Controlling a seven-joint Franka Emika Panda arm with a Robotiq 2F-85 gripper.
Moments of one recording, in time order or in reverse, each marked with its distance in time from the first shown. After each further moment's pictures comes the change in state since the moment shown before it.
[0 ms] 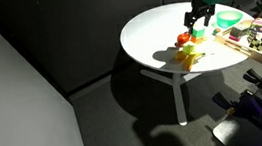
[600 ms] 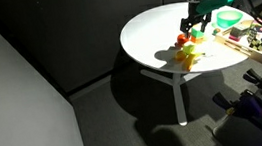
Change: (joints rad) arm 0.010 0.086 -0.013 0.010 0.002 0.109 0.110
